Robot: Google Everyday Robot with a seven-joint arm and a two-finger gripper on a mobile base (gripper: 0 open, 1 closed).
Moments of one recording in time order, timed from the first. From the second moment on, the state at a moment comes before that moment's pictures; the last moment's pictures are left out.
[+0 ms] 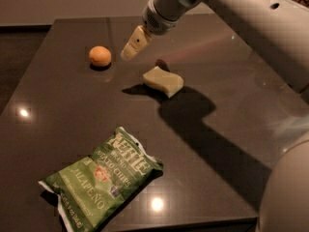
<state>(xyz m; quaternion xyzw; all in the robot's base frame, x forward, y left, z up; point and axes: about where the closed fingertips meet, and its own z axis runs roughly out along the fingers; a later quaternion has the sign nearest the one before) 0.700 0.016 0.936 -0.46 0.82 0.07 0.33</state>
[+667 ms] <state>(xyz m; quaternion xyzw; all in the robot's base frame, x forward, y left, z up) 0.721 0.044 0.920 -0.45 0.82 0.09 0.34</state>
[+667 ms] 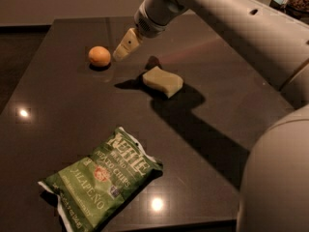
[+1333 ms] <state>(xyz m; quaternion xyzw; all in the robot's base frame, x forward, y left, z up) 0.736 0.092 0.895 -0.46 0.82 0.12 0.33</state>
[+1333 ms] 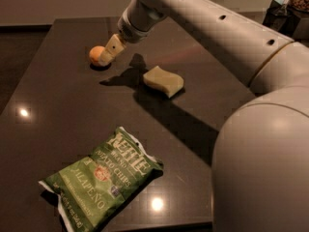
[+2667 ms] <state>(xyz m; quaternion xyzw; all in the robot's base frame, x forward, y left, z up) 0.754 0.158 0.861 -0.49 0.80 0.16 0.30</state>
